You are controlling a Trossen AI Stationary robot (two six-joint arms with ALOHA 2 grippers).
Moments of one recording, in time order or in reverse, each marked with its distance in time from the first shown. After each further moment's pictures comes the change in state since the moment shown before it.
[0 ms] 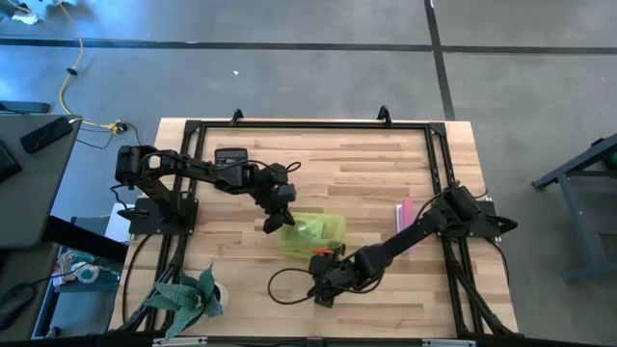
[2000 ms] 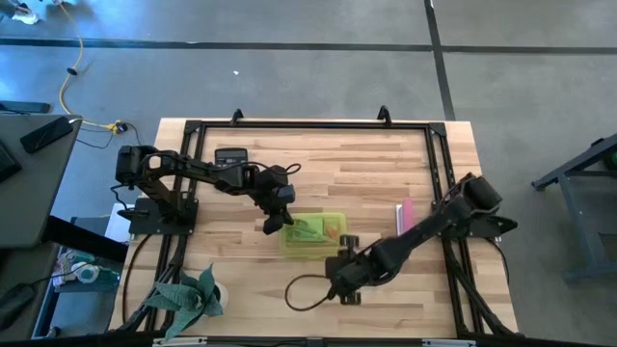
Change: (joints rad) left arm -0.001 0.000 0.000 -0.035 -0.055 0.026; right arm 0.036 -0.150 0.000 -0.294 -0.150 -0.188
